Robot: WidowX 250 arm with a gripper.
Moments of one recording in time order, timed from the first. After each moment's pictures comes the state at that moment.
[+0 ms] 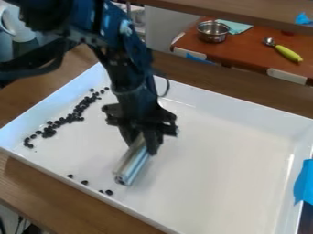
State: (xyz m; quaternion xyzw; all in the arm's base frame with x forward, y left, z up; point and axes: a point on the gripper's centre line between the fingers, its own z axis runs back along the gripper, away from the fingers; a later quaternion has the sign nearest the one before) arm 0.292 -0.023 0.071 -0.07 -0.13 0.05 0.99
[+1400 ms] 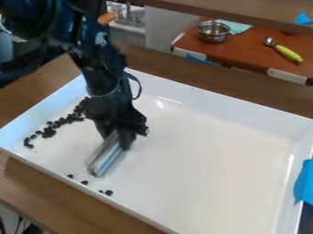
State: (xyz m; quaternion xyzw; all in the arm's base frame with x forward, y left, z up) arm 0.295 0.046 0.054 0.01 -0.14 0.05 0.99
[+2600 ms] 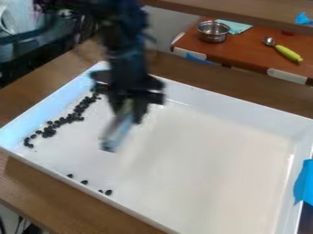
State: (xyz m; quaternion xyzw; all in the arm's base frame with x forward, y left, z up) arm 0.305 -0.006 0.106 -0.02 -0.13 0.08 0.99
